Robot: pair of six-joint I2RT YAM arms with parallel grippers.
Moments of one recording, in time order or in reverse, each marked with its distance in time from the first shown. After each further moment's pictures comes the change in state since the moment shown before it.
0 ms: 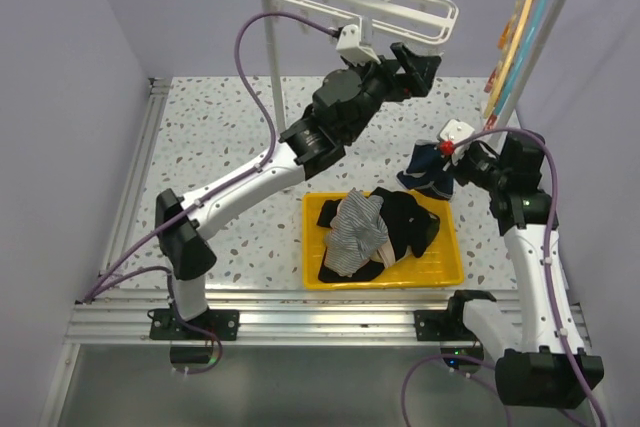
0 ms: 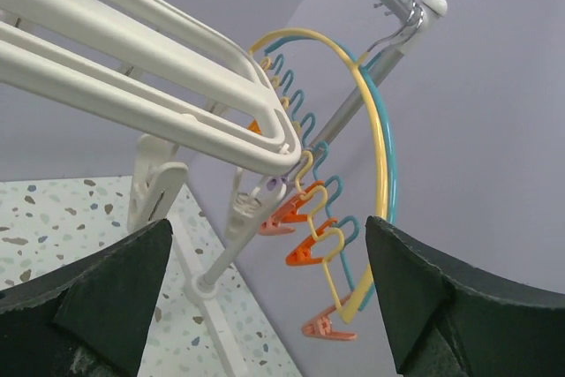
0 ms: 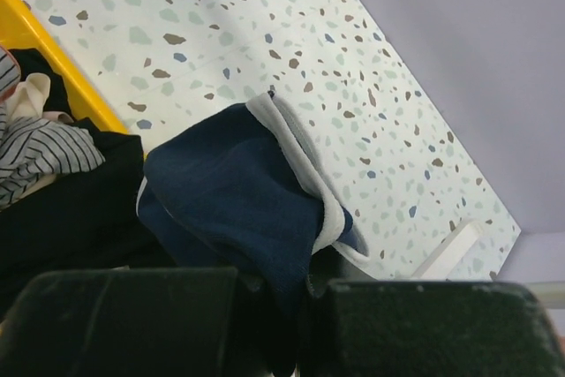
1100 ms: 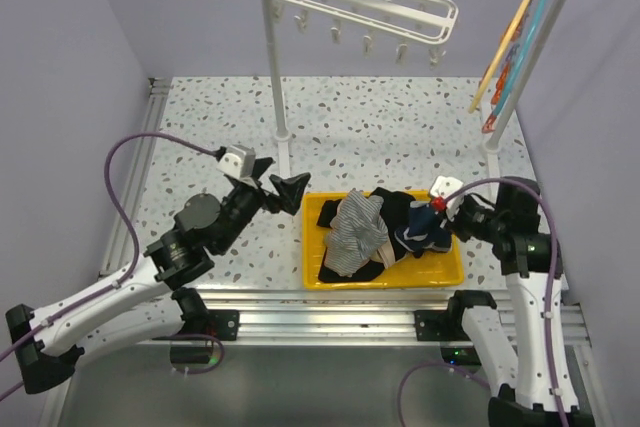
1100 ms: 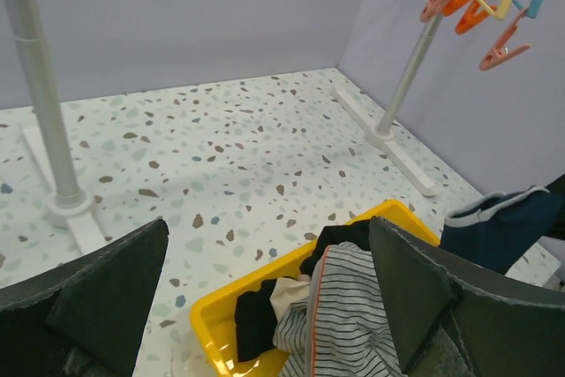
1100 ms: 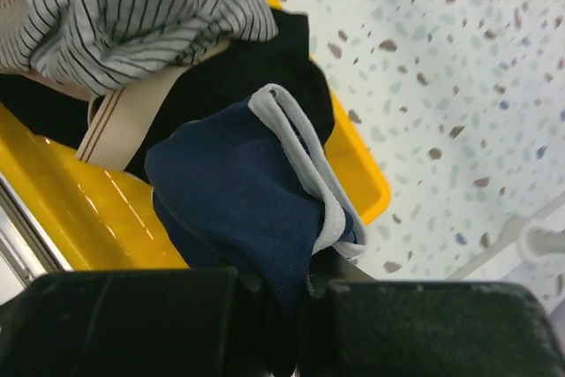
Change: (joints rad) left arm 0.000 -1.098 -1.239 -0.012 -0.026 0.364; right arm 0.003 -0.230 -0.061 -0.477 -0.017 -0.164
